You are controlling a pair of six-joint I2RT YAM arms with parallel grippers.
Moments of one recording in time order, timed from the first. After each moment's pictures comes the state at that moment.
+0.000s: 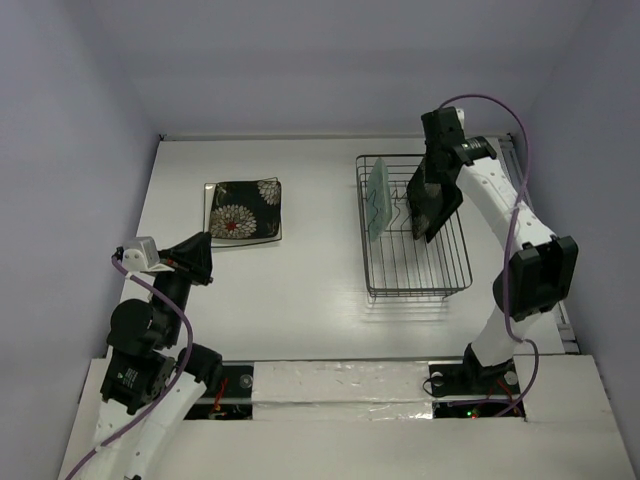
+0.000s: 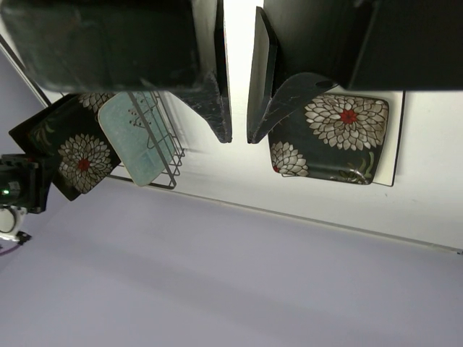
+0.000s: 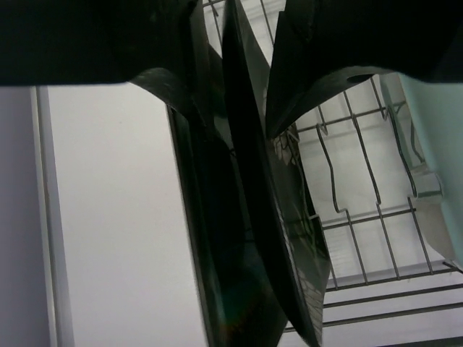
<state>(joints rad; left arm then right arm) -0.41 0.20 0.67 -0.30 -0.25 -0.35 0.29 1.71 1.71 -0.88 0.50 0.24</state>
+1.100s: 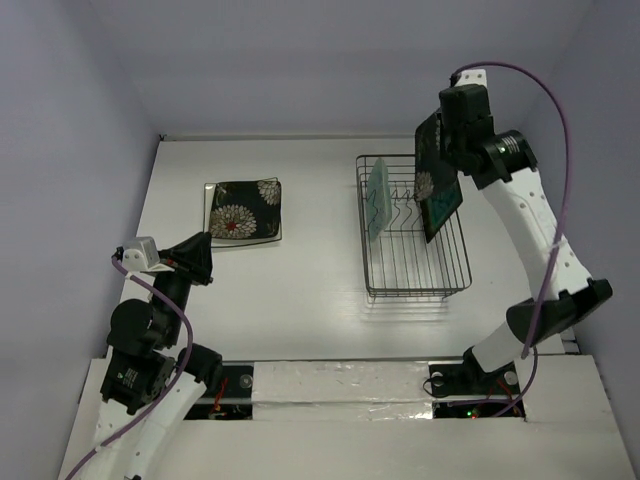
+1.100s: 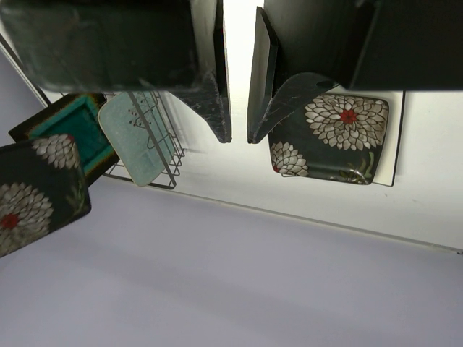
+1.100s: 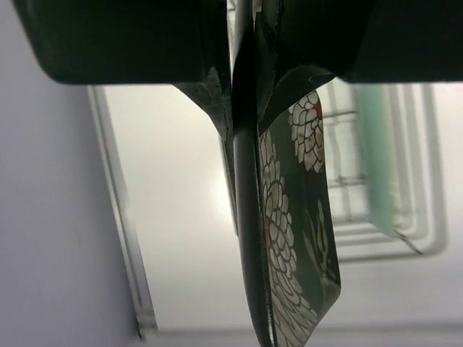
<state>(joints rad) -0.41 0.20 0.67 -0.30 -0.25 -0.35 0.38 1.60 1.96 -1.00 0.62 0.14</state>
